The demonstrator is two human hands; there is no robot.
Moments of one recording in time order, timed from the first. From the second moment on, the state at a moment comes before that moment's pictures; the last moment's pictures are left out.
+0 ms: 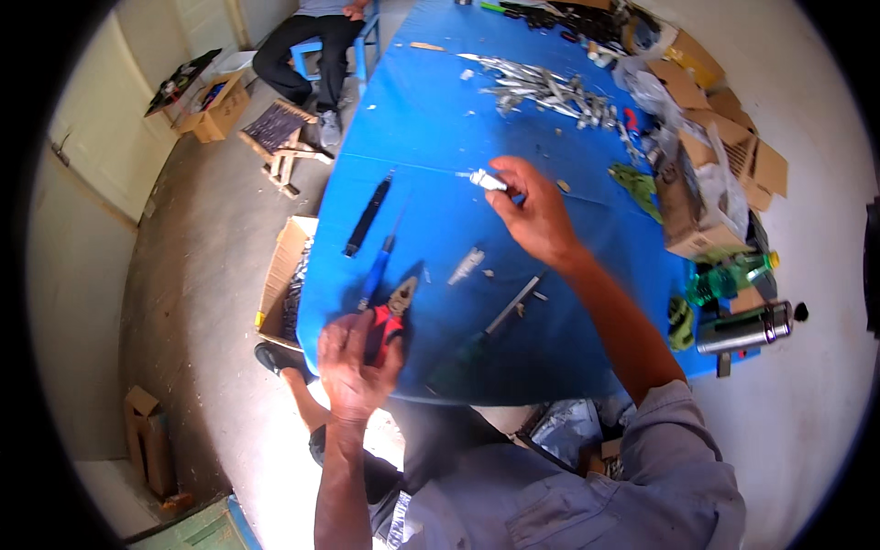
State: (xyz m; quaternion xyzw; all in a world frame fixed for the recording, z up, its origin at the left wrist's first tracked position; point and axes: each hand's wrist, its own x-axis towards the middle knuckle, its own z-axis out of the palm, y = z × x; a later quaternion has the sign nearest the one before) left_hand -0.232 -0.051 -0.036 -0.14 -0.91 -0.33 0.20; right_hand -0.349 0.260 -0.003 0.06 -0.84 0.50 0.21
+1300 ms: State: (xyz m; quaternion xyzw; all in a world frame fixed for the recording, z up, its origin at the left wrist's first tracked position) left_hand -0.163 0.009 -0.017 -0.20 -0.92 -0.32 0.09; right_hand -0.135 0.297 -0.044 0.06 -0.92 0.33 0.23
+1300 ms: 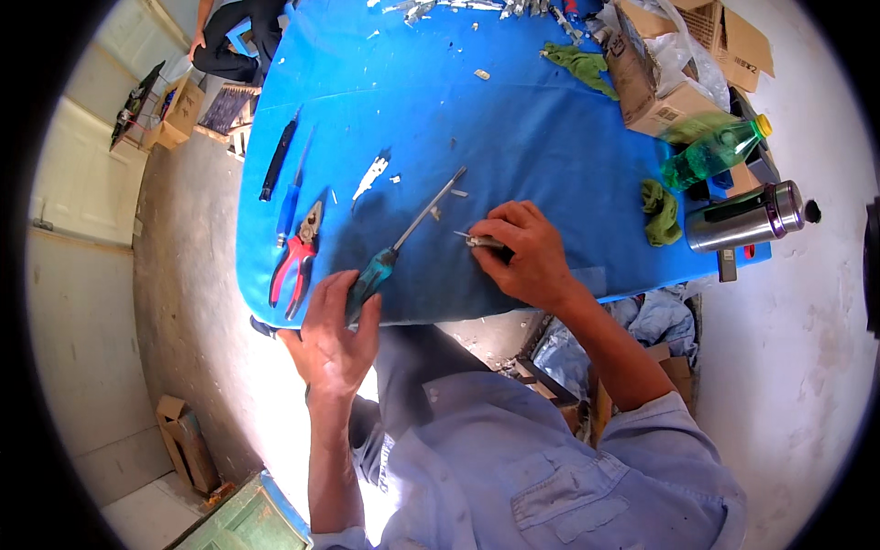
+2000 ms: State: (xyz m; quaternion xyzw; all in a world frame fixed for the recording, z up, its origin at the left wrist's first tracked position) left_hand -0.137 -0.019 0.068 -0.15 -0.83 -0.54 0.05; right_hand -0.138 0.300 -0.044 0.06 -0.91 0.36 0.20
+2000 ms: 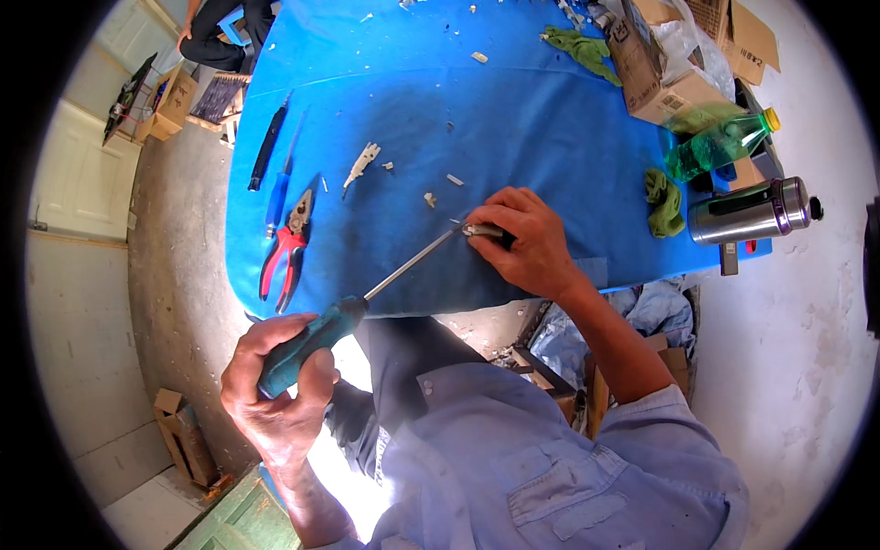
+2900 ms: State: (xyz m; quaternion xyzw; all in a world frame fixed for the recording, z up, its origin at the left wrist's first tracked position) left_hand -0.157 0.020 0.112 -0.26 -0.87 -0.41 0.06; right_hand -0.137 0.301 -0.043 0.06 -0.90 0.38 0.19
